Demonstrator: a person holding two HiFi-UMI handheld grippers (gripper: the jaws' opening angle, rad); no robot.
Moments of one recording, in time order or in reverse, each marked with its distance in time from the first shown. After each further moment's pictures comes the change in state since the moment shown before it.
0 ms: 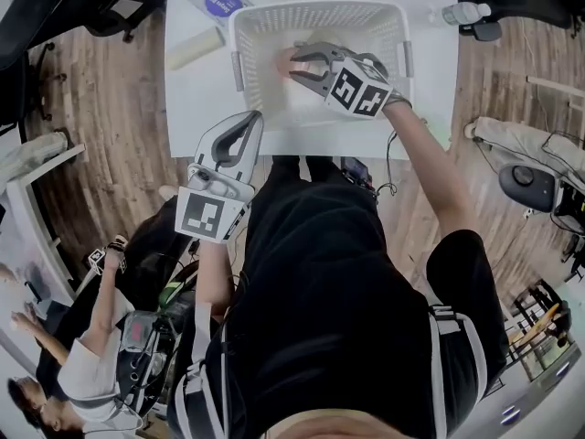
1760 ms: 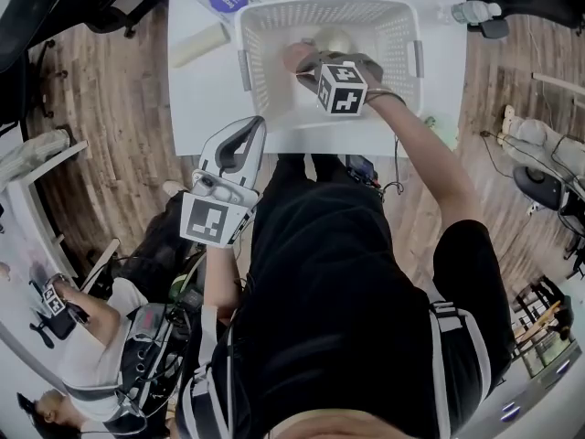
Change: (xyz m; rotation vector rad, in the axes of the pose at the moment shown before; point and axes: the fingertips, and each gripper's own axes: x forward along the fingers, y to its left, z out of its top) left arm -0.008 0.005 -0.012 -0.043 0.009 0.009; right arm 0.062 0.027 -0.070 -0.123 0.275 0.113
